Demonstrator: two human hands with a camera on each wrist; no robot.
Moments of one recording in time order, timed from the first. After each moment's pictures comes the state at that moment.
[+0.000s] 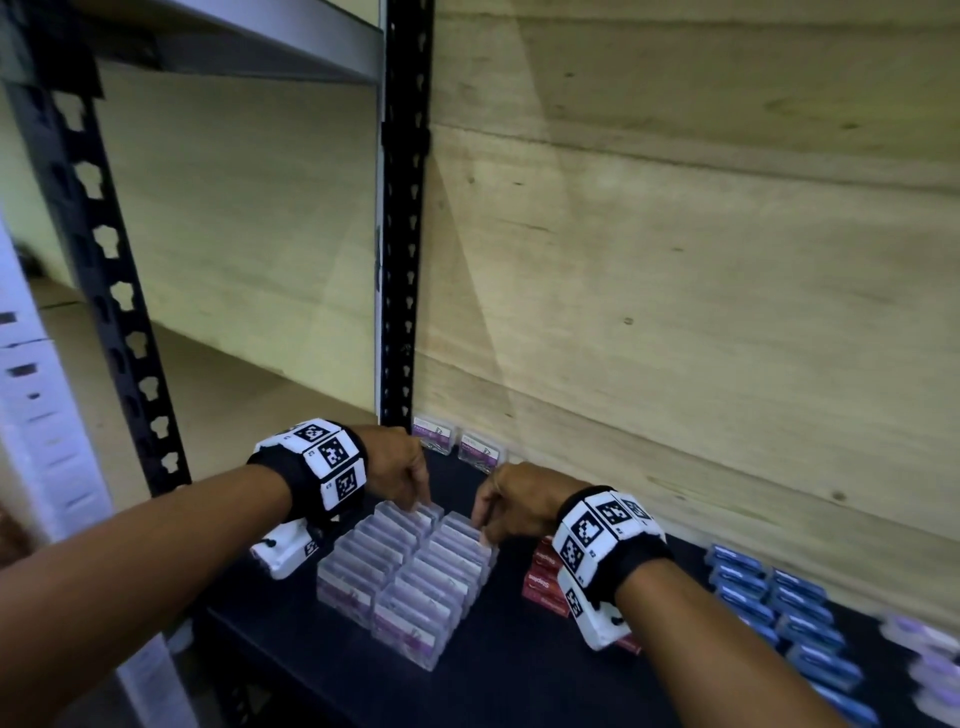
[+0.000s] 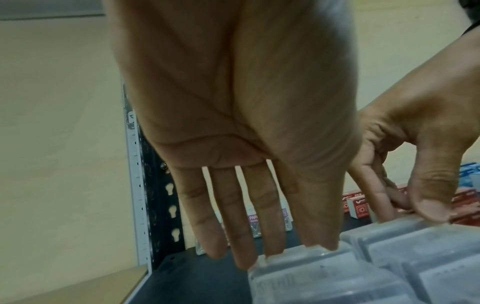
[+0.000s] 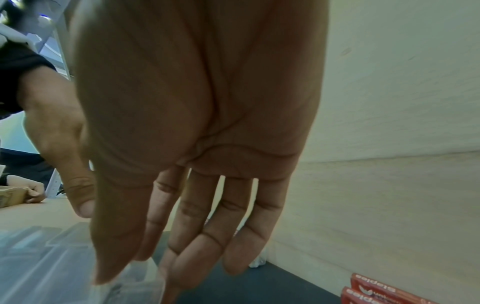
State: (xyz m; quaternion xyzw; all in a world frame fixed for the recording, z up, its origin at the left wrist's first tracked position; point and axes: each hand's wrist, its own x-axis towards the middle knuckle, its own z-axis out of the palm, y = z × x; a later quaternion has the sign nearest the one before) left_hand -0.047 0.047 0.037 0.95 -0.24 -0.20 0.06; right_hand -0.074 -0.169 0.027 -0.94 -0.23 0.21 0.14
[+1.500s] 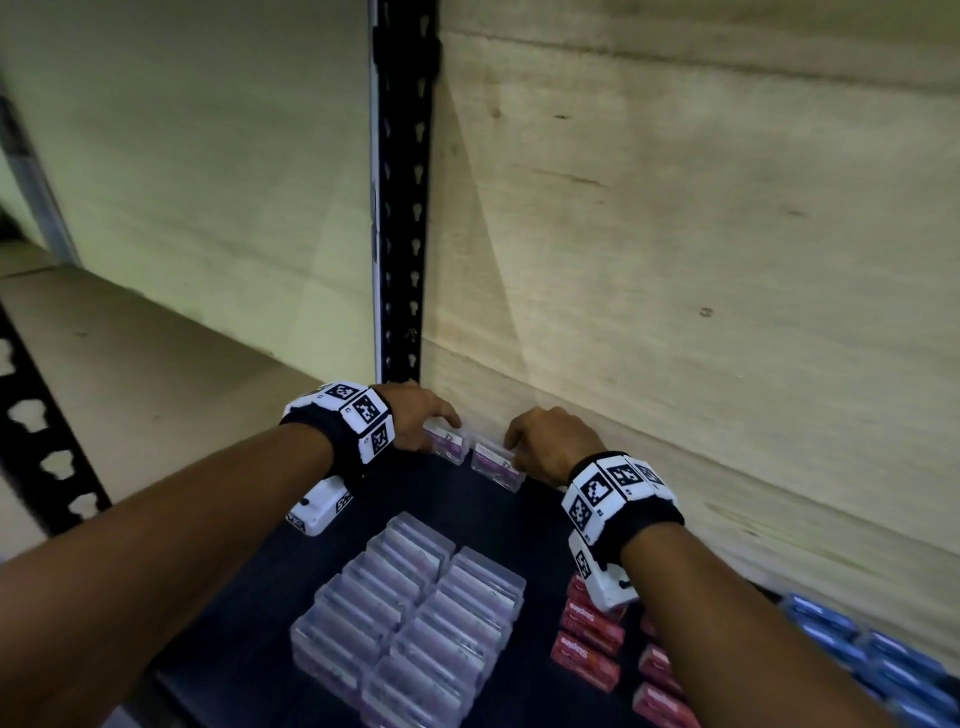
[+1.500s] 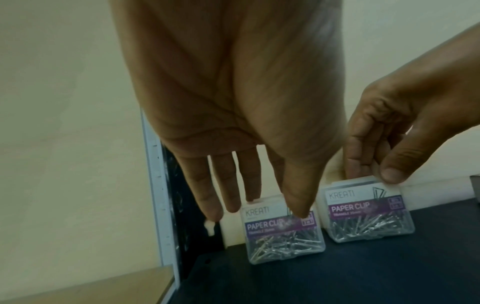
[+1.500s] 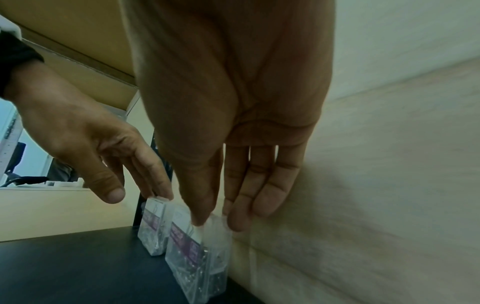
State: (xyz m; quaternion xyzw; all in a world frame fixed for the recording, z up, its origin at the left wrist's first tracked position) left_hand 0.058 0.044 0.023 0.97 -0.20 -0.12 -0.01; right_hand 0.042 -0.162 0.009 -0.99 -0.11 0.07 0.08
